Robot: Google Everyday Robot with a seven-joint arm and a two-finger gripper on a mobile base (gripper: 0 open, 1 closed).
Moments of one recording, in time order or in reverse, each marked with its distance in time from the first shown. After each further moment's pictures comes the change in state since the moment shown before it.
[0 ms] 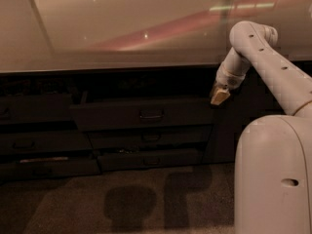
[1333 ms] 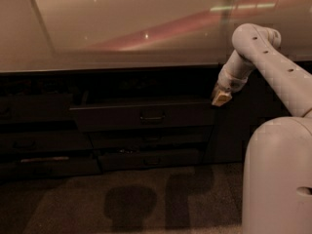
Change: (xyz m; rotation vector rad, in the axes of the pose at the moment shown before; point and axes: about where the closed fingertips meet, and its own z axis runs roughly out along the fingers) arm 0.004 0.014 0.001 -0.009 -0.006 -0.023
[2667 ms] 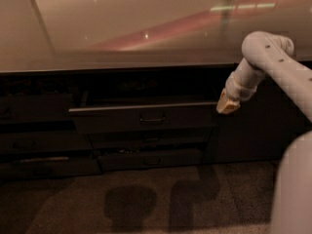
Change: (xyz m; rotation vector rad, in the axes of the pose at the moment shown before) arm 0.020 0.033 -0.006 0.029 0.001 -0.062
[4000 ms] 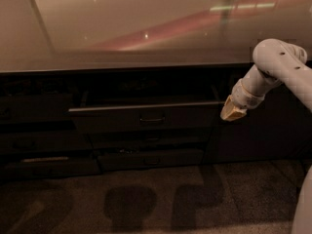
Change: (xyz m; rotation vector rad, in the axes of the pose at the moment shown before) arm 0.011 0.034 -0.002 -0.008 -0.052 -0.004
